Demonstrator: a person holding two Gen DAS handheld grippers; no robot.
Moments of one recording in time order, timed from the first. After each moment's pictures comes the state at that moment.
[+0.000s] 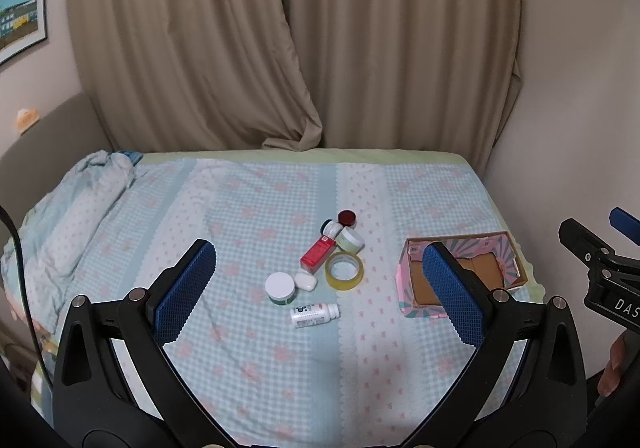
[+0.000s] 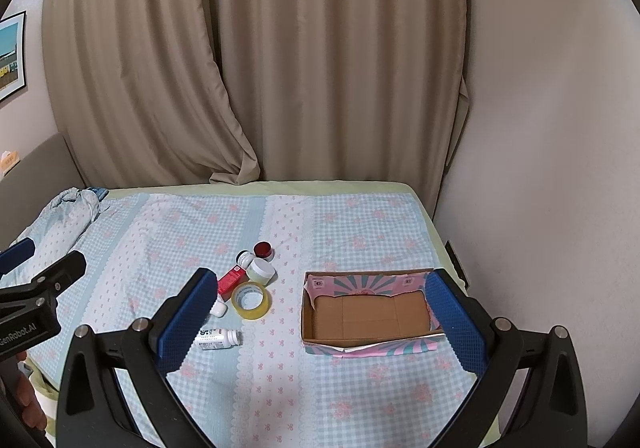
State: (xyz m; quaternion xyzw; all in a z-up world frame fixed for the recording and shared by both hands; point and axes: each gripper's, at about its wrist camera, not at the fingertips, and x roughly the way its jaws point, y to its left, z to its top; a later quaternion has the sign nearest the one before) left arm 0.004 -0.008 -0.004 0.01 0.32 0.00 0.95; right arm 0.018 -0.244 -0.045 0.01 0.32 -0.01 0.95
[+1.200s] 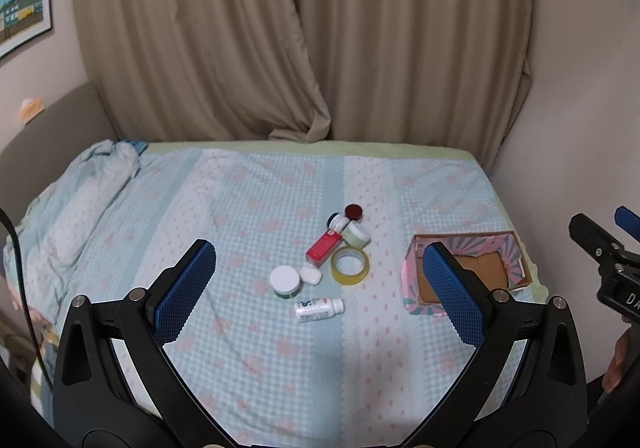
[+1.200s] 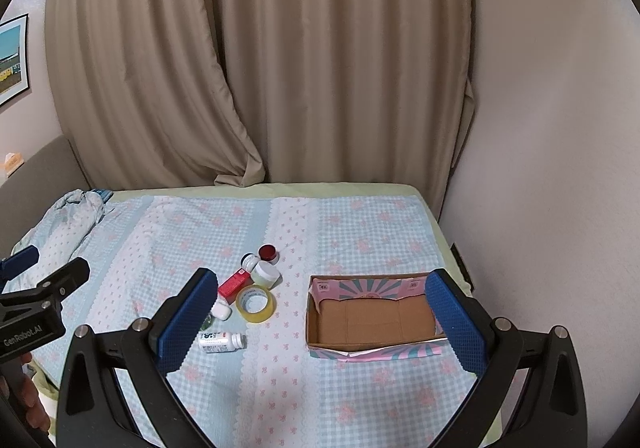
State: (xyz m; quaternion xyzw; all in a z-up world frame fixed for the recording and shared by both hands) left arm 0.012 0.001 -0.003 0.00 0.34 0.01 0.94; right arm 0.027 -0.244 -0.046 0.01 0.32 0.00 0.95
